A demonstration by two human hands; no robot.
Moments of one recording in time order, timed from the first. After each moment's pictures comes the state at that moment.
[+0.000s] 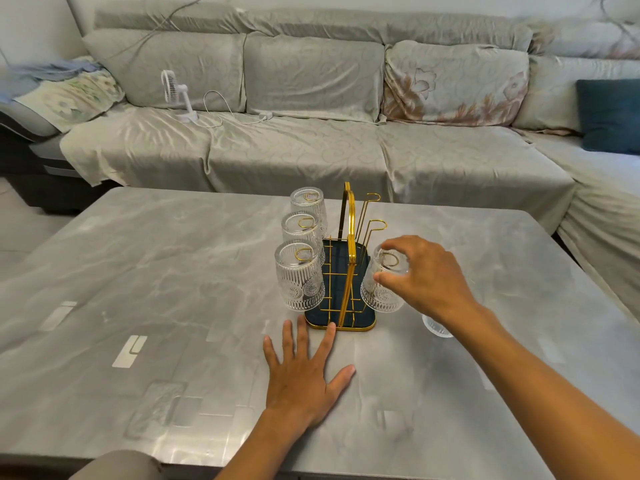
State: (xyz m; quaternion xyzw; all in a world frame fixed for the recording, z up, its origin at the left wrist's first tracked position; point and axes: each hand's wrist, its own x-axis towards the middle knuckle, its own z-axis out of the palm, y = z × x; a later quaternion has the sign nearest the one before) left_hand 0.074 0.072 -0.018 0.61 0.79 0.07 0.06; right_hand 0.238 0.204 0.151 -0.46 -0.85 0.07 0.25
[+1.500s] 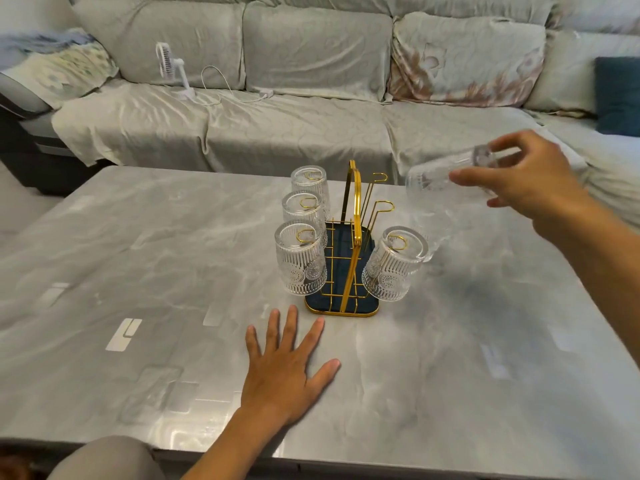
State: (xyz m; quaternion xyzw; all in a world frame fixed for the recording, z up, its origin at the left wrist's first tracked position) left_hand 0.052 0.050 -0.011 0.63 0.78 0.05 0.07; right_hand 0.294 0.270 0.231 -0.54 -0.69 0.26 0.41
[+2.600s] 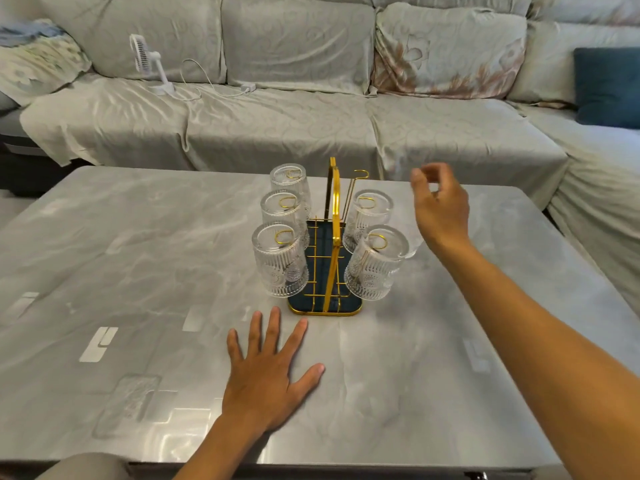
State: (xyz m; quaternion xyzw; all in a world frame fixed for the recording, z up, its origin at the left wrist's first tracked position) left_hand 0.052 0.051 -0.019 0.62 0.78 0.05 0.05; right_hand 0.243 0.296 0.147 -0.54 -0.65 0.20 0.49
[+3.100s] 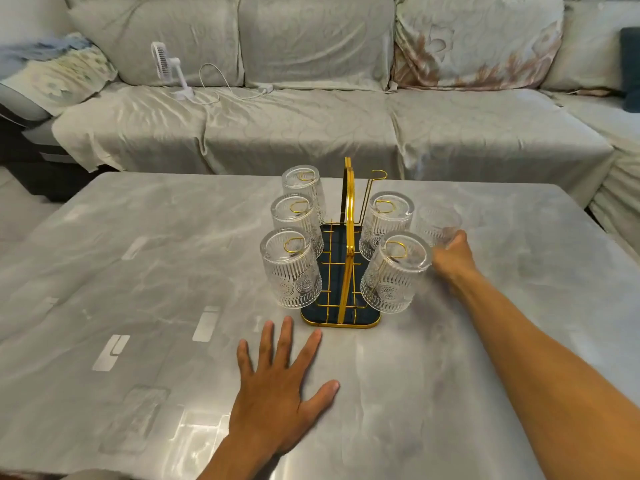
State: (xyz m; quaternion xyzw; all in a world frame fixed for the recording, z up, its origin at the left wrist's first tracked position) left_hand 0.054 0.052 -0.013 0.62 0.78 0.05 0.05; right_hand 0.265 0.335 0.039 -0.62 -0.54 0.42 0.39
